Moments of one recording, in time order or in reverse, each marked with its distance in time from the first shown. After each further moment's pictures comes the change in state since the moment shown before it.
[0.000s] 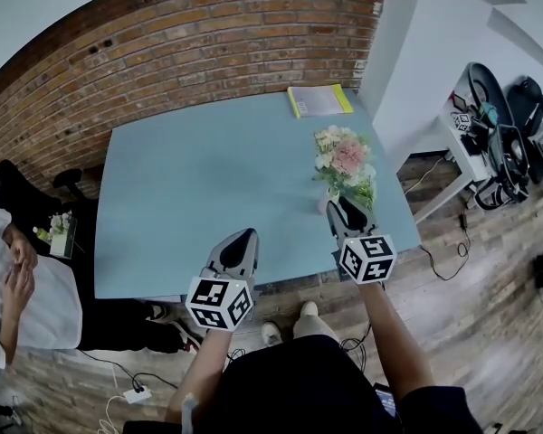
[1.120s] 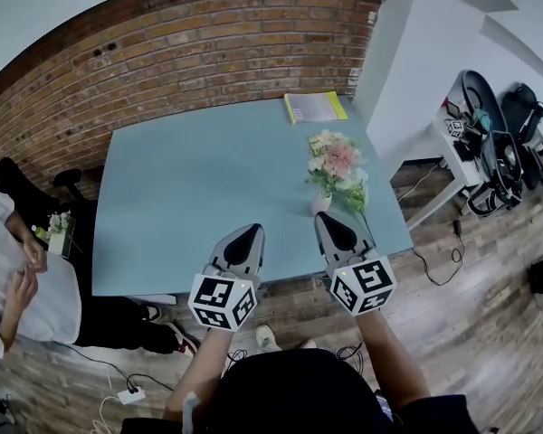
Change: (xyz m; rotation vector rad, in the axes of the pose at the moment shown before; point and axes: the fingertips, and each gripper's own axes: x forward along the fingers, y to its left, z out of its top) left arm -0.005 -0.040 0.032 0.064 -0.065 -0.048; right arm -0.063 0.079 0.068 -0.098 -0.115 0.138
